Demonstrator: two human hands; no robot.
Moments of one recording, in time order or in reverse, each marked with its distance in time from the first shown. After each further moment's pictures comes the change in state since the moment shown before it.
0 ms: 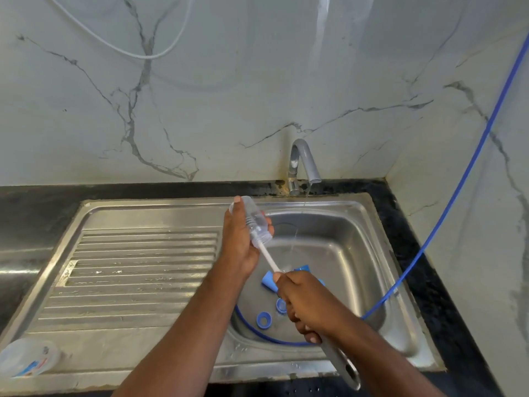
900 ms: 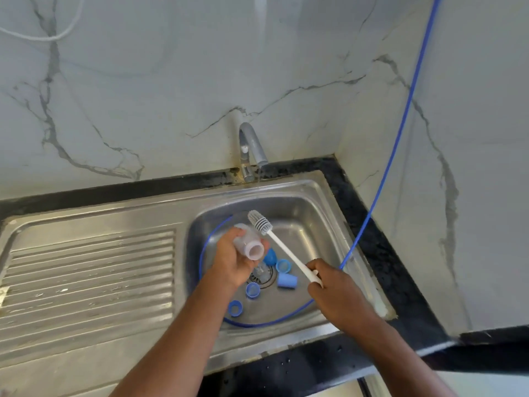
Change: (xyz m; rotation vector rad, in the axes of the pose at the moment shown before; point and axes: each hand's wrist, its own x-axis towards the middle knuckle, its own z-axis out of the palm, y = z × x) left_hand -0.014 -0.074 0.013 -0.049 0.147 -0.431; right_hand -0.028 0.082 -0.065 -0.432 0.465 -0.104
